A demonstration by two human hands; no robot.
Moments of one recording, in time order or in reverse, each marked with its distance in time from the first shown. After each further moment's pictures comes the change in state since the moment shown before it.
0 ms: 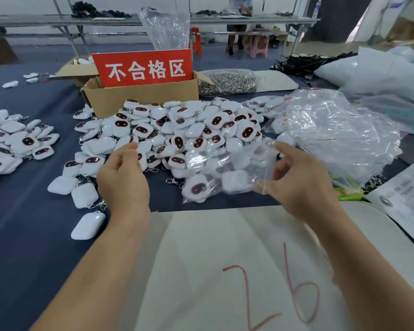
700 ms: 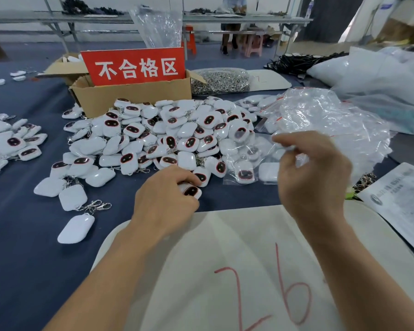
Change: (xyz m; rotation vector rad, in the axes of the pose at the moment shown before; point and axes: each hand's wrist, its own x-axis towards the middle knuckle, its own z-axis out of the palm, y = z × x) left_hand -0.036 -0.011 0.011 0.808 -0.689 0.402; right_hand -0.009 -0.003 -0.002 0.010 0.576 -0.298
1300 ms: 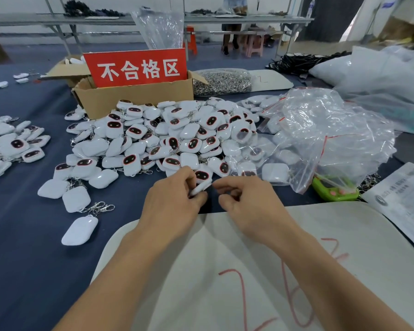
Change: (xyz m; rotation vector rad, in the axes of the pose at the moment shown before) left_hand -0.001 -0.001 0.009 -0.001 0.019 0.047; right_hand -0.035 -0.022 0.042 0.207 -0.816 0.327
